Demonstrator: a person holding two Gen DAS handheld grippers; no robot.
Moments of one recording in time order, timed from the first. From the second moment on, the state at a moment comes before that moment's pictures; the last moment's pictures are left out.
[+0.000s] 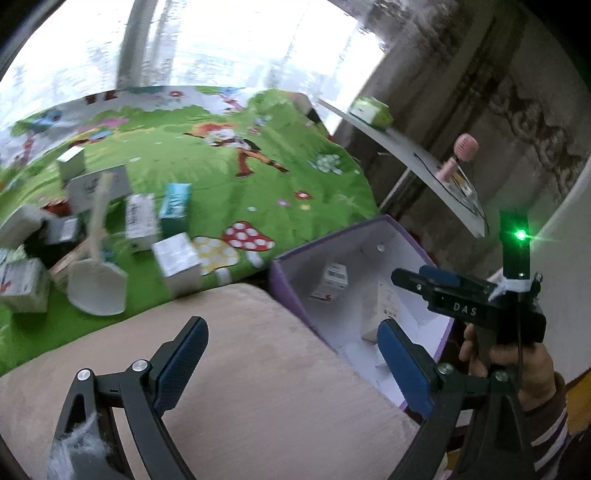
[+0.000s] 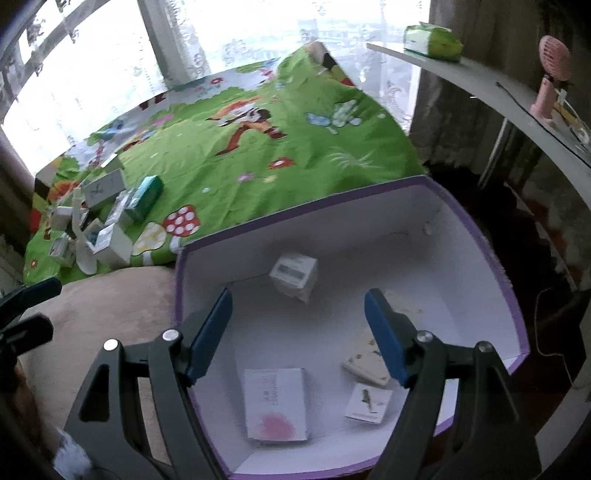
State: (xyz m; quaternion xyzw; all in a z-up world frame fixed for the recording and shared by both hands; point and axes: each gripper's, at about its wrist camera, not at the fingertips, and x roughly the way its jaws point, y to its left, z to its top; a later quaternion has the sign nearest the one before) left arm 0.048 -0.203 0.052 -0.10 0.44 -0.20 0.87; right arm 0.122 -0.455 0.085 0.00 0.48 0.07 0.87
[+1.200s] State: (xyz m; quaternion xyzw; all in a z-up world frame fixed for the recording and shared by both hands) left arm 0.055 -0.005 0.028 -0.16 0.43 0.00 0.89; right arm 0.140 -0.278 0.063 -0.05 0.50 0.22 0.83
